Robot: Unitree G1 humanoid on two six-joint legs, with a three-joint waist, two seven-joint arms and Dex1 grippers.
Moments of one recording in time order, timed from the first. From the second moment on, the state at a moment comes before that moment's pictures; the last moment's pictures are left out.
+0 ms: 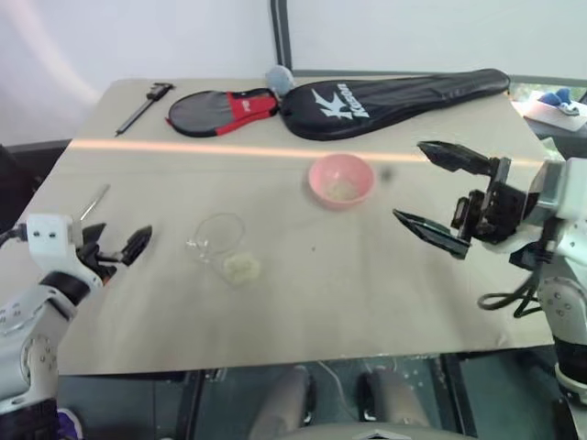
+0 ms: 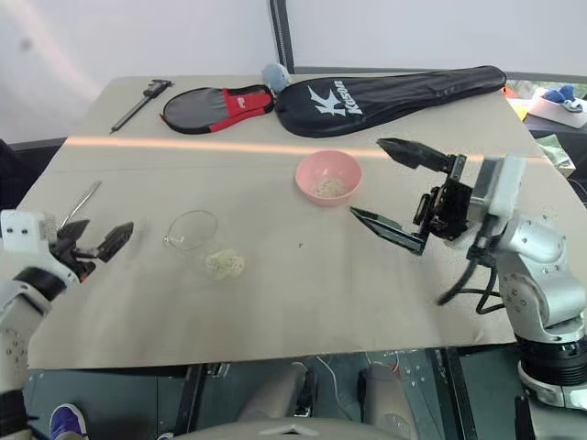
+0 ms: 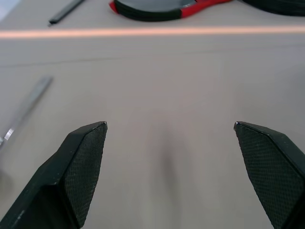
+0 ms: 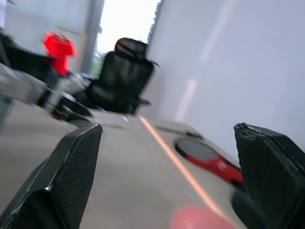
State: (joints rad) left arm 0.01 0.73 0.59 -0.05 -0.53 0.50 -0.50; right arm -0.32 -0.61 -0.13 -0.46 0.80 0.17 0.96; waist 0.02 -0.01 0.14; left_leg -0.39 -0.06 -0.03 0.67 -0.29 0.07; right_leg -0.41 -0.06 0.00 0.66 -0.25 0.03
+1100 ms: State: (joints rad) left arm -0.81 1.06 0.22 1.30 -0.06 0.26 -0.58; right arm -0.19 -0.62 -0.18 -0.47 0.84 0.19 1.08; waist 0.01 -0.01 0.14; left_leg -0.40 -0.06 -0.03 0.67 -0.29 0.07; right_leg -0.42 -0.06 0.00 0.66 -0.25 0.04
